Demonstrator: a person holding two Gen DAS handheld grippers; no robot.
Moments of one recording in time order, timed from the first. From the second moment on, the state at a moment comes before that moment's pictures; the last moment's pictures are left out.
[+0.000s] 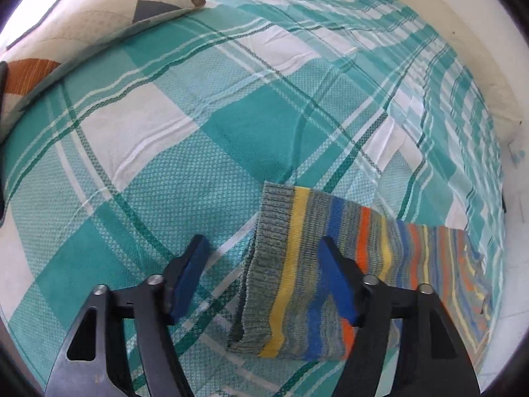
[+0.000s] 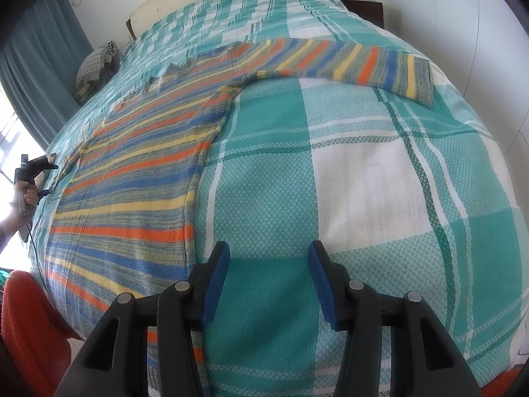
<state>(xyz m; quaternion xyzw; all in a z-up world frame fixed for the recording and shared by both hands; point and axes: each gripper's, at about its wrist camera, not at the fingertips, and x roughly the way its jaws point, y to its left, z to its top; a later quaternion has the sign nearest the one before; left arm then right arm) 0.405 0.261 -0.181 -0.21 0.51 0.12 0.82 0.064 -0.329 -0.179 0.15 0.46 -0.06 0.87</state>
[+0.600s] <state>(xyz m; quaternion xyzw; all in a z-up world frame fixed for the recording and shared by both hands) 0.346 0.237 -0.147 -0.13 0.48 0.17 0.85 0.065 -0.330 -0.173 0.13 0.46 -0.07 0.88</state>
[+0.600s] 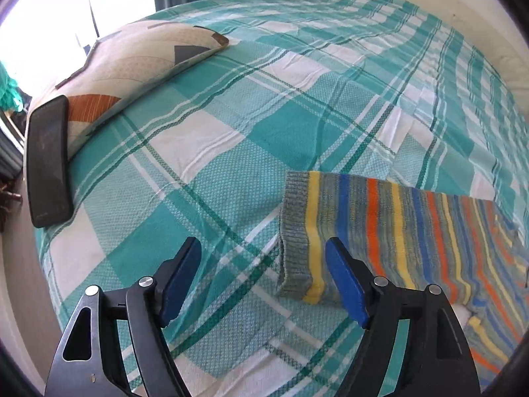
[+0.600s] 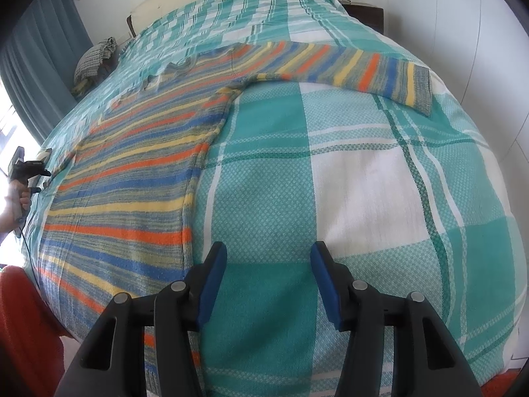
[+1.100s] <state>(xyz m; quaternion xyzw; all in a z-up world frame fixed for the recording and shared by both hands) 0.191 0.050 -0.188 -0.02 0.52 -0.06 0.85 0.058 -0.347 -0.168 0.06 0.44 -0.21 0.87</state>
